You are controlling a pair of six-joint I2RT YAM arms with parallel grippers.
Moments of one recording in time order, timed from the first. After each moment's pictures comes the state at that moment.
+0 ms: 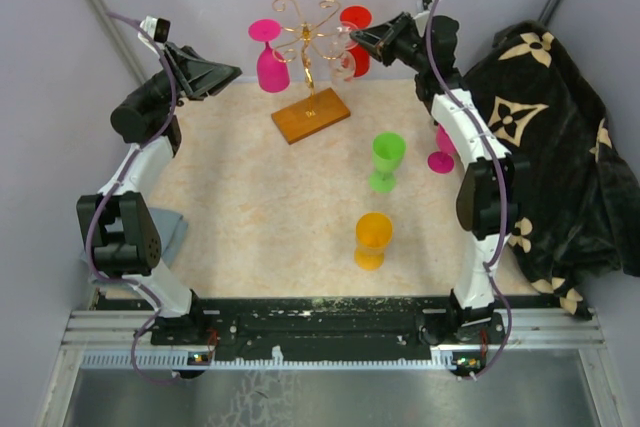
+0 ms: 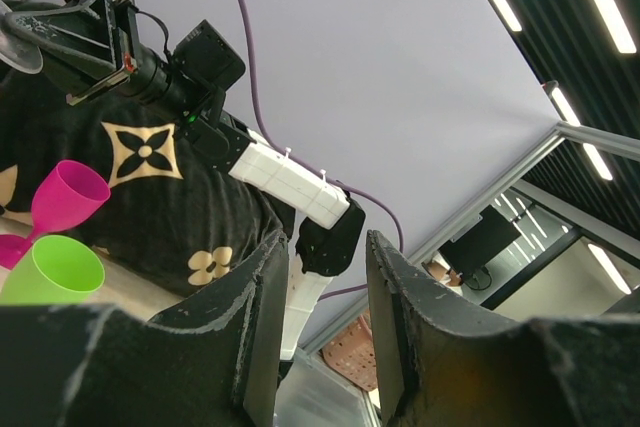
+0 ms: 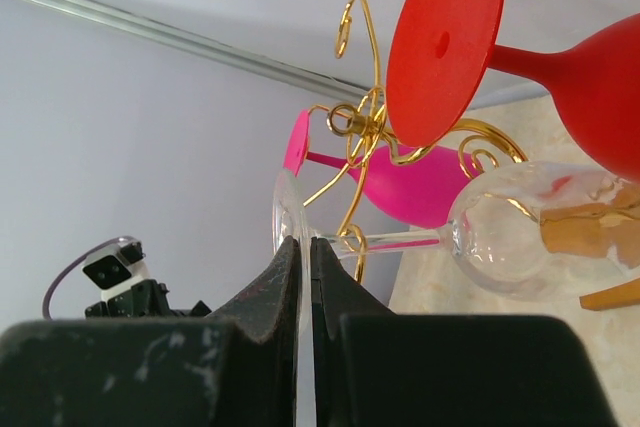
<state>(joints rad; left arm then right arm) 0.04 1.68 1.32 1.52 1.03 -2.00 0.20 1.97 1.86 0.19 -0.59 1.23</state>
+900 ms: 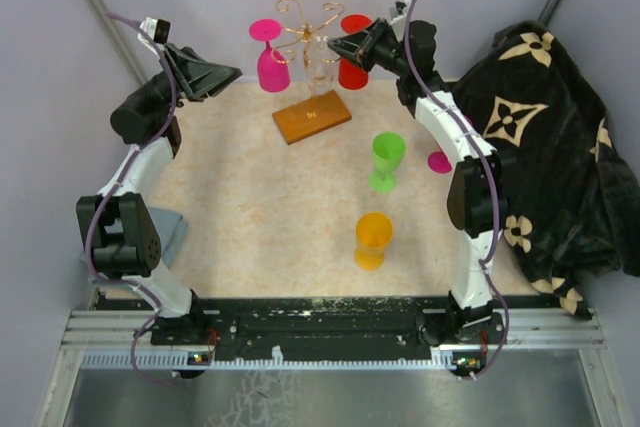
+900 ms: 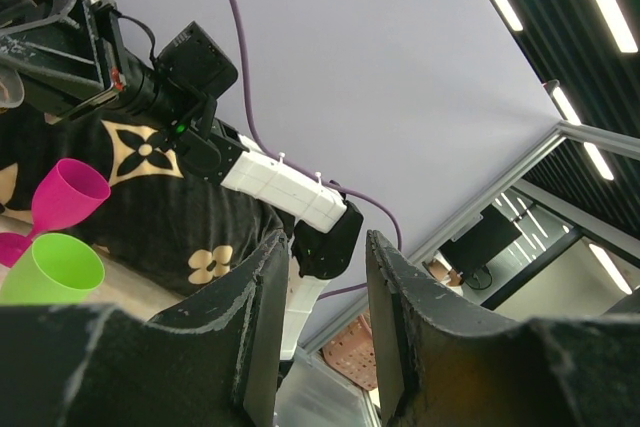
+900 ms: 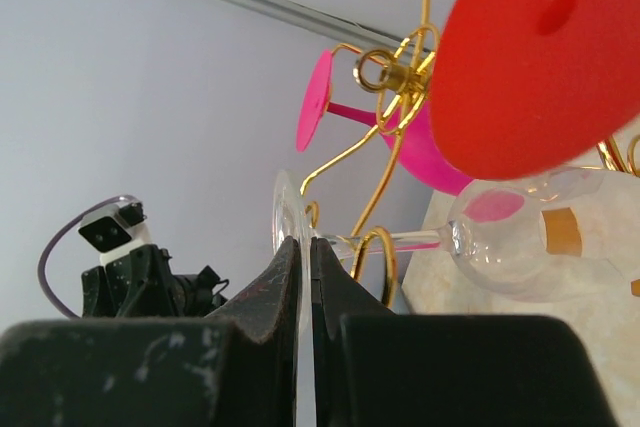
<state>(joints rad) 0.04 1.67 1.31 1.52 1.03 -2.00 0.28 2.02 1.89 0.23 -0.62 1.24</state>
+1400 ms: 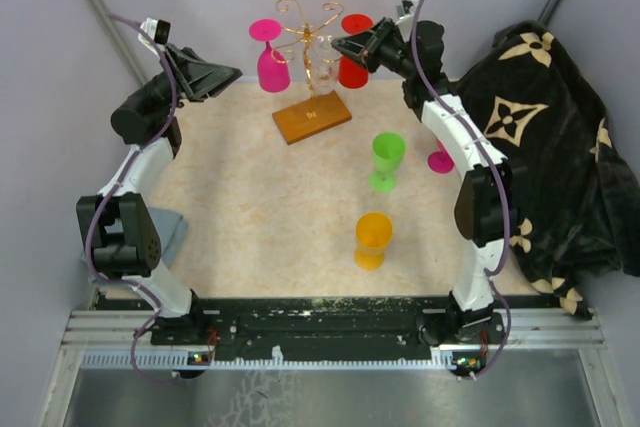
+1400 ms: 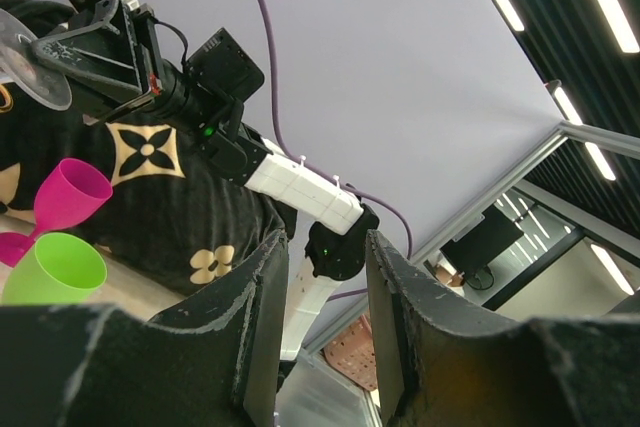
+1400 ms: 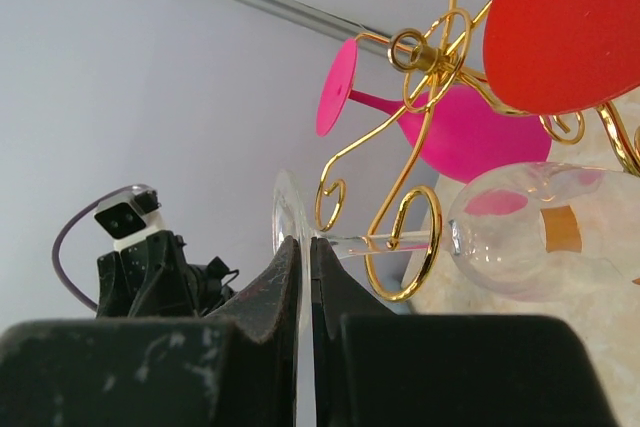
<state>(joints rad) 0.04 1.67 1.31 1.52 1.03 -1.99 0.28 1.93 1.80 0.22 -0.61 1.22</state>
